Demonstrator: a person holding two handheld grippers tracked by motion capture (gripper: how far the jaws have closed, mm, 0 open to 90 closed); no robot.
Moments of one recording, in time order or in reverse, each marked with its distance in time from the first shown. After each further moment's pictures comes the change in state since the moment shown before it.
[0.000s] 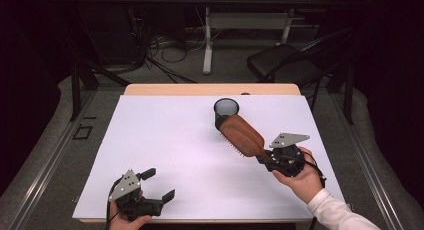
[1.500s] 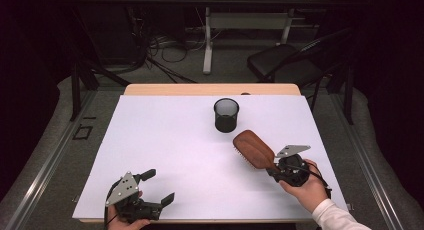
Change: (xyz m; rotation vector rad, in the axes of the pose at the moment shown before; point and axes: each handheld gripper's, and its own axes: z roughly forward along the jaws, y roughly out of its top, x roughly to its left) left arm -0.006 0.002 -0.008 -0.031 -0.025 0.055; right arm -0.011 -0.046 0.013 0.167 -0.050 0.087
